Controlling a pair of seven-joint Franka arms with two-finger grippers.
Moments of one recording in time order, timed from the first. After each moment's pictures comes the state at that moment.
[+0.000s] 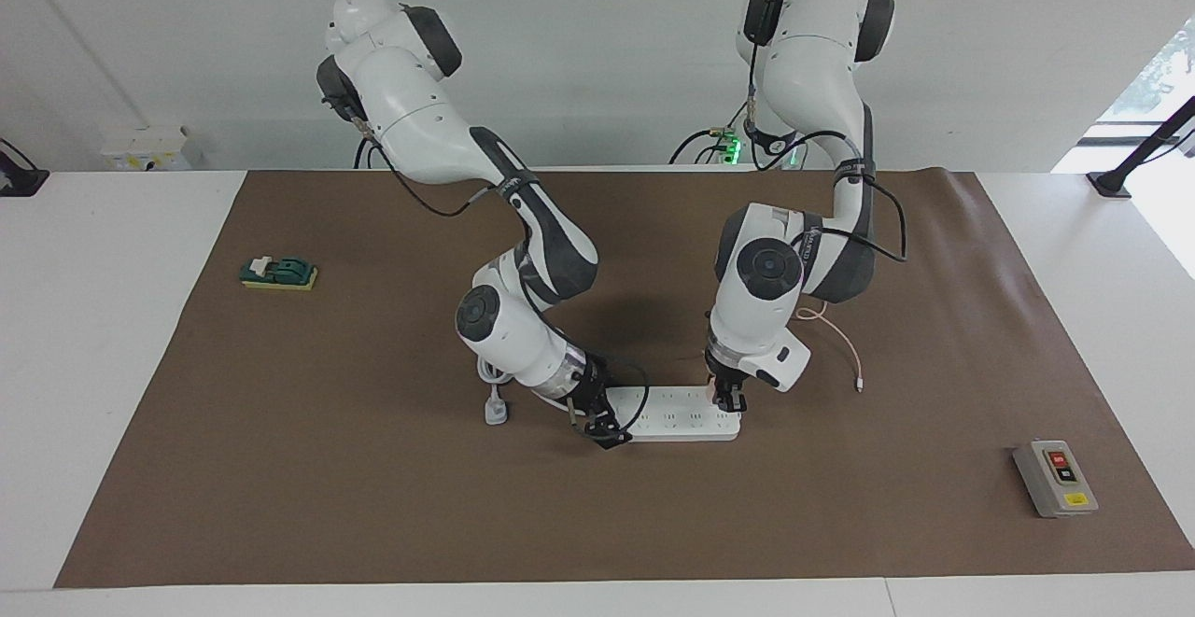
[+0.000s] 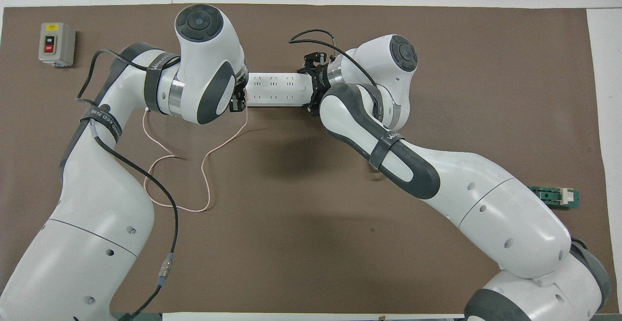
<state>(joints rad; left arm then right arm) -0.45 0.65 0.03 -1.36 -0.01 1.98 -1.98 0.17 0.88 0.37 -1.31 0.34 2.42 1.57</state>
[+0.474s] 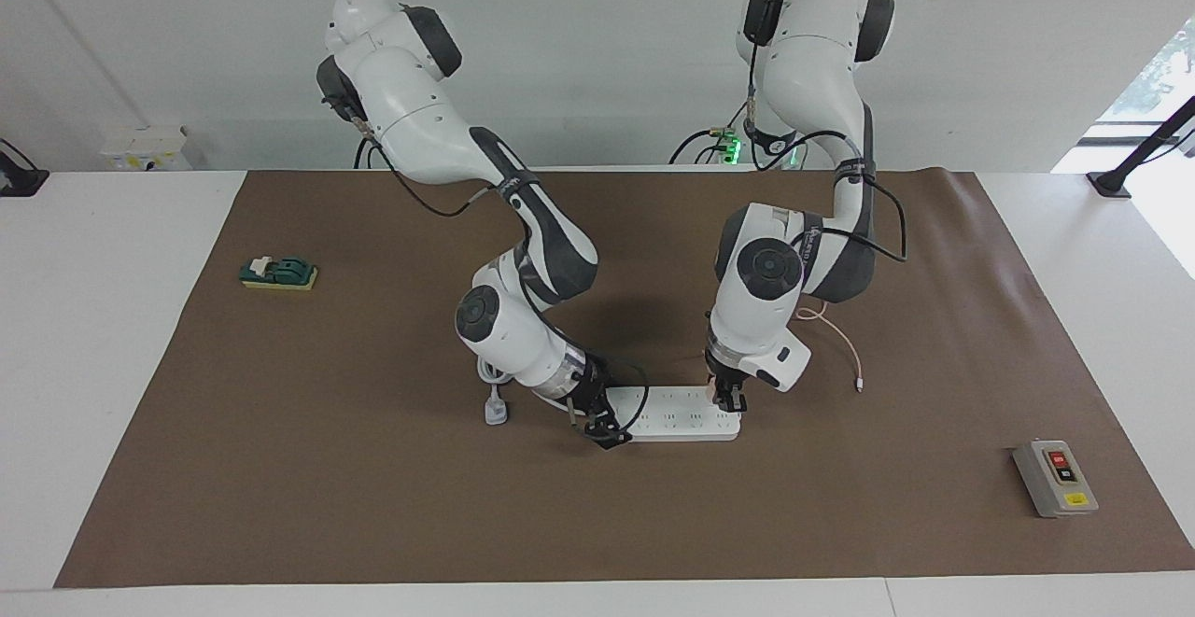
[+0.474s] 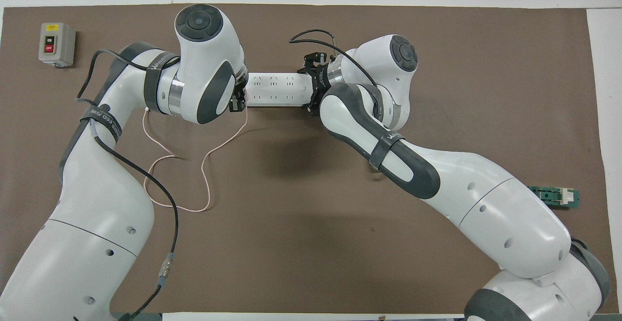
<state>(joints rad) -0.45 0.65 0.03 -1.36 -0.01 1.97 -1.98 0.17 0.88 0.37 -1.31 0.34 2.42 1.57</state>
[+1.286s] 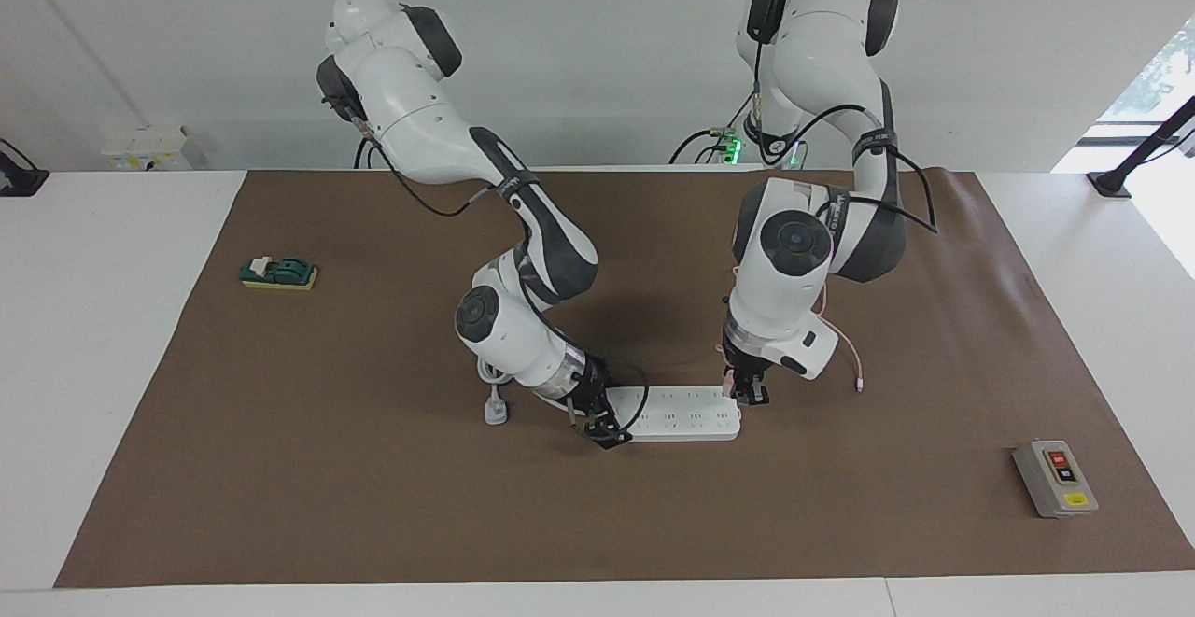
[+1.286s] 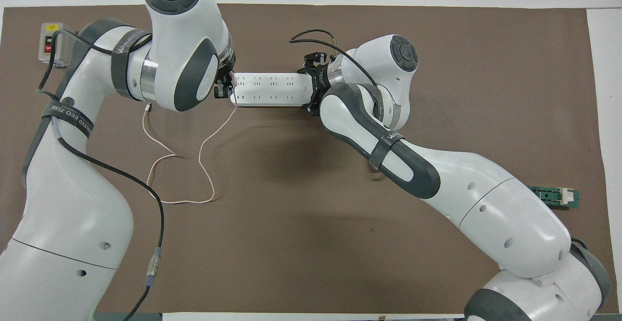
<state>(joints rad) -0.45 0.61 0.06 -1.25 0.00 1.85 -1.90 0.17 0.88 0.37 -1.31 0.34 2.42 1.57</state>
